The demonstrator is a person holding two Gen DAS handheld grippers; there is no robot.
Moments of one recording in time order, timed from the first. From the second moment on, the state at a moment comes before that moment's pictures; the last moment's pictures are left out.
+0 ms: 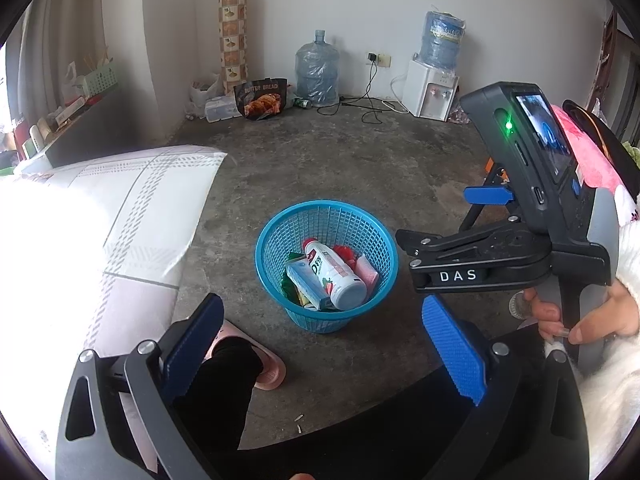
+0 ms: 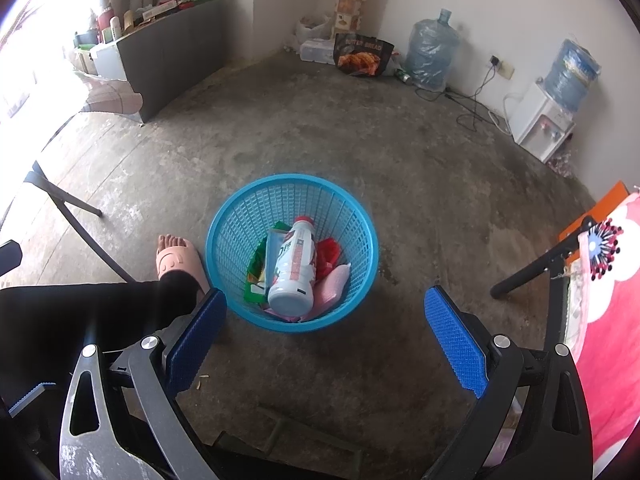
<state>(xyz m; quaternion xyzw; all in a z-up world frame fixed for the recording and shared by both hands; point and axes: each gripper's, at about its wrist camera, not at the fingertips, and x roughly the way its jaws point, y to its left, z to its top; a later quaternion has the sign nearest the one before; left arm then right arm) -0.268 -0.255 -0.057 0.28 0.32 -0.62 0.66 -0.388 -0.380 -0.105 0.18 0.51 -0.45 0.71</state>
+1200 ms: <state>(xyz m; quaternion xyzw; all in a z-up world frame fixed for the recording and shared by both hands) -0.266 -0.258 -0.056 0.27 0.33 -0.62 0.66 -0.387 -0.380 -0.106 0.19 0.51 -0.44 0.71</state>
